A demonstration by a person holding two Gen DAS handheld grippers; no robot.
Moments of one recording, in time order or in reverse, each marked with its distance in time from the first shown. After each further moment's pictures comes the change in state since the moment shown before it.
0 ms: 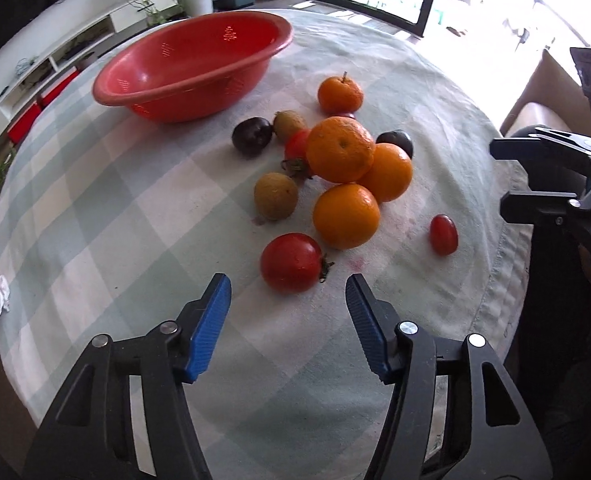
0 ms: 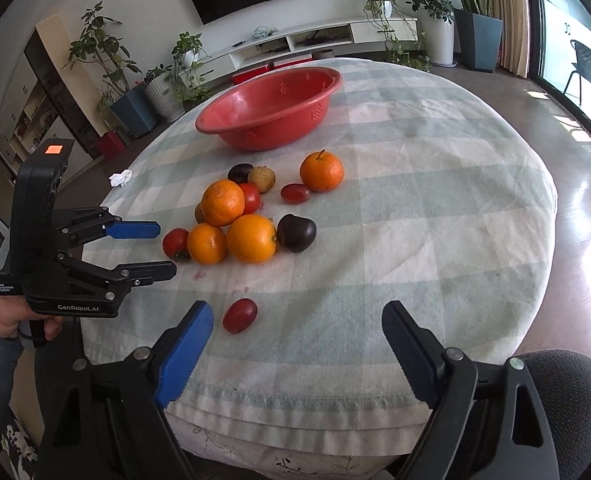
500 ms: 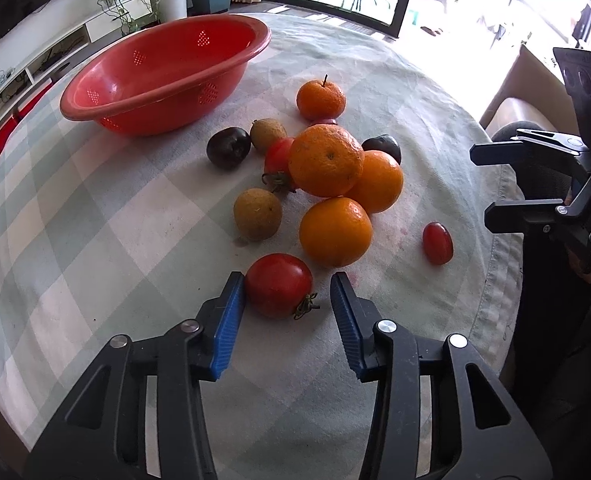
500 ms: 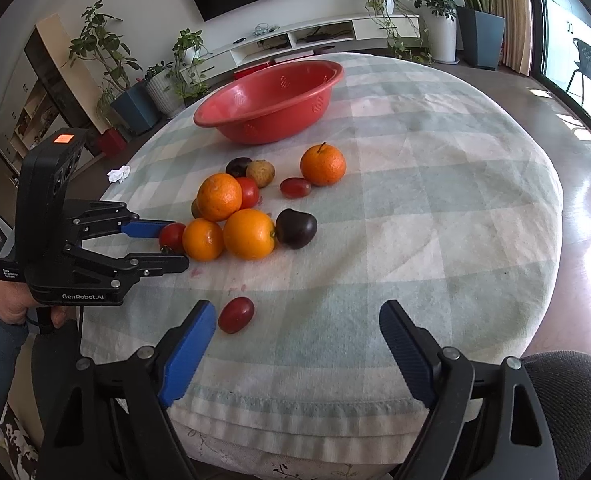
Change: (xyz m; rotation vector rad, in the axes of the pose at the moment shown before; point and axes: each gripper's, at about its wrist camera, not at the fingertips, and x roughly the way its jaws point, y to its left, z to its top) left arm 0.016 0.002 0.014 0.038 -0.007 -0.054; right arm 0.007 0.000 0.000 -0.008 0.007 0.005
